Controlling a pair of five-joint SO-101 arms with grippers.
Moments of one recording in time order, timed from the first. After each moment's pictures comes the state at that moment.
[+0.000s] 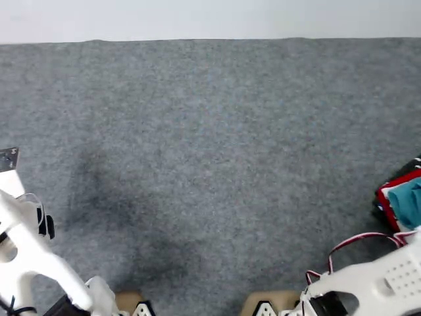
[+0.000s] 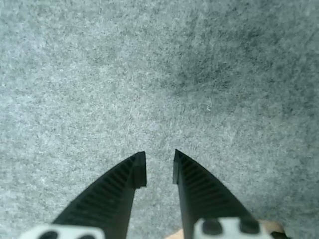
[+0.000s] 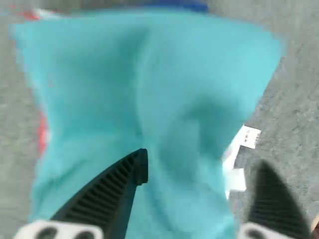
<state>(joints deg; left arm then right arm) -50.2 -25.6 38.5 85.1 -23.9 58.7 25.9 -43.7 91.3 -2.0</state>
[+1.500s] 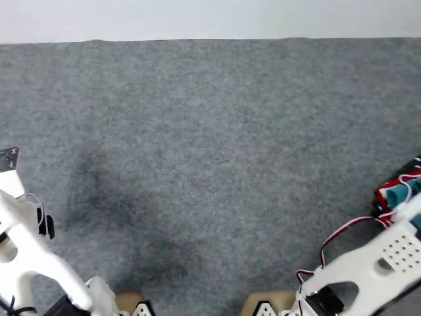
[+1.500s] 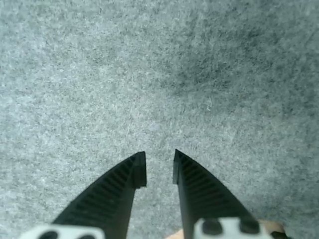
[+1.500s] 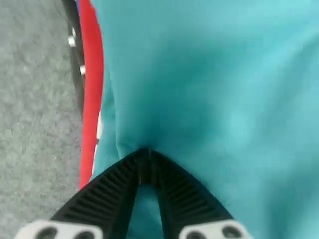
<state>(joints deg) -50.2 -25.6 38.5 85.1 -23.9 48.1 40.5 -44.3 91.1 -8.5</state>
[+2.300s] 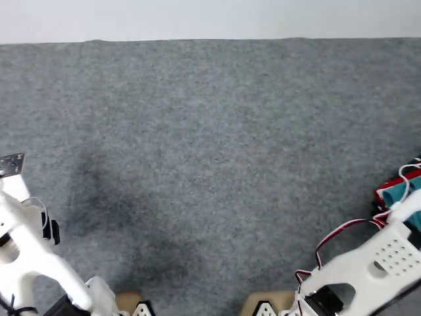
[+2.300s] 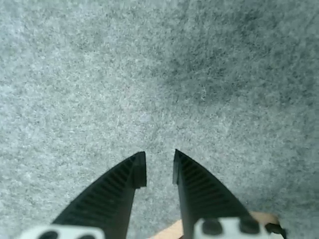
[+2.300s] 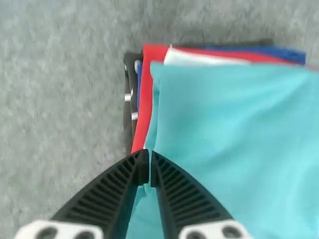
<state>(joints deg) -50.2 -25.6 41.5 85.1 -23.8 46.5 33.2 -55.6 89.7 -8.5</state>
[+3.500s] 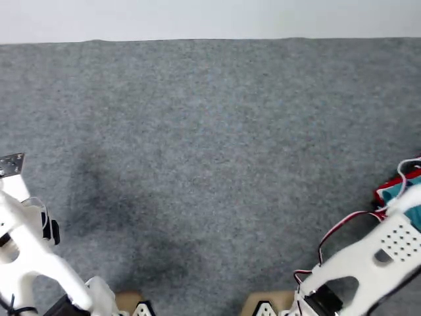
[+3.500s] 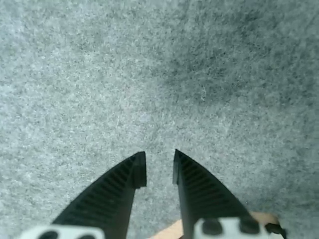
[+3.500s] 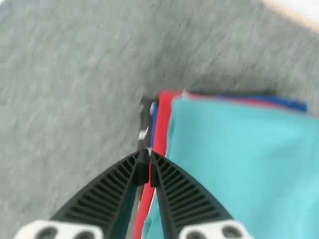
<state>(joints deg) -50.2 -25.6 41.5 85.1 -23.7 44.6 48.1 -84.9 98.8 -8.5</state>
